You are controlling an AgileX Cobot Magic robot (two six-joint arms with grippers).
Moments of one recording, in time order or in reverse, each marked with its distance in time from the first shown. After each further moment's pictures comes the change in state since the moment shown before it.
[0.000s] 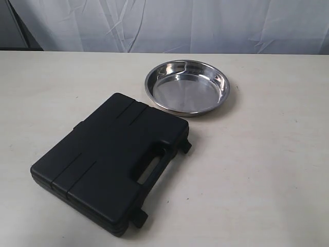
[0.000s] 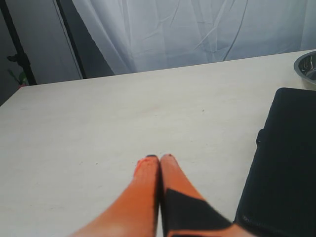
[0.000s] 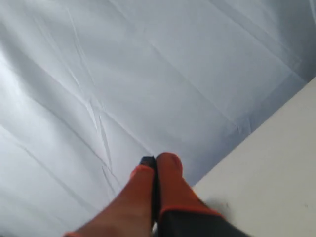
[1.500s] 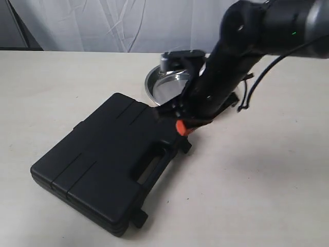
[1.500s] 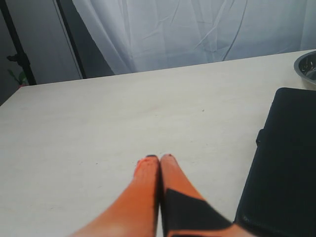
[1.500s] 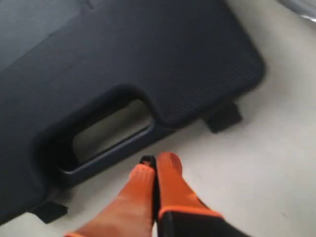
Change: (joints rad) left arm 0.000 0.000 0.000 0.000 0.000 0.000; right arm 0.600 1.802 -1.246 -0.647 0.933 0.075
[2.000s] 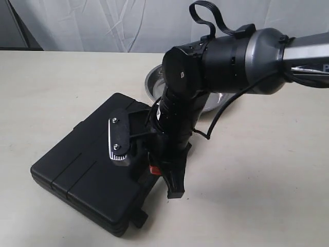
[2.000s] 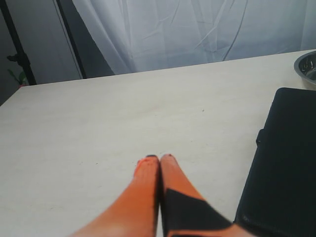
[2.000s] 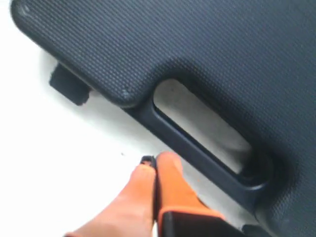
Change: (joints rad) left arm 0.000 0.000 0.000 0.000 0.000 0.000; right arm 0.207 0.051 -0.001 -0.072 0.049 -0.997
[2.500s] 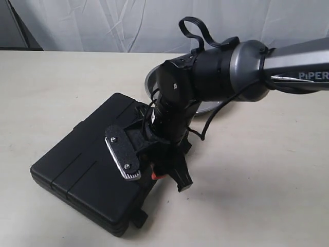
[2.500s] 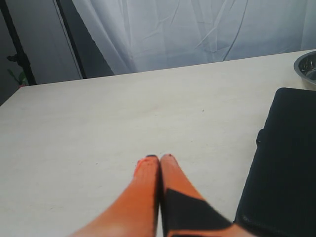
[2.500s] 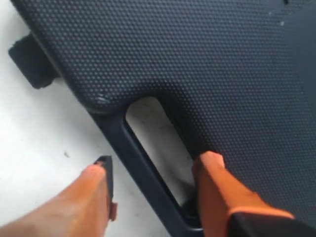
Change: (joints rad) left arm 0.000 0.000 0.000 0.000 0.000 0.000; right arm 0.004 0.056 0.000 -0.033 -0.128 -0.355
